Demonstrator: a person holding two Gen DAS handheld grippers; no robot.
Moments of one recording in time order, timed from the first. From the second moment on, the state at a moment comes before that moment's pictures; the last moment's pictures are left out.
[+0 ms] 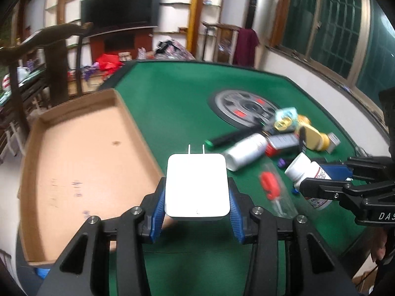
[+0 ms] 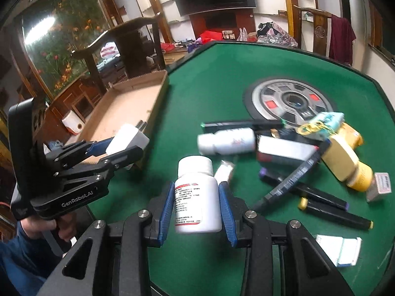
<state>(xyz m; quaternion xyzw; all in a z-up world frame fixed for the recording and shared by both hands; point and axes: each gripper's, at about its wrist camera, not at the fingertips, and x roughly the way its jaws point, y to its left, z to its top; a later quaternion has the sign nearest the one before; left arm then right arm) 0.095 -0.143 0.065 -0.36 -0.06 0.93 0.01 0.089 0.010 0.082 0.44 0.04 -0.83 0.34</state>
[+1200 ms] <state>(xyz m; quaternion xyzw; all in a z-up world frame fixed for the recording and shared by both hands) 0.033 -0.336 0.080 -0.40 -0.15 0.90 -0.09 -0.025 -0.224 0.098 0.48 0.05 -0.79 0.38</state>
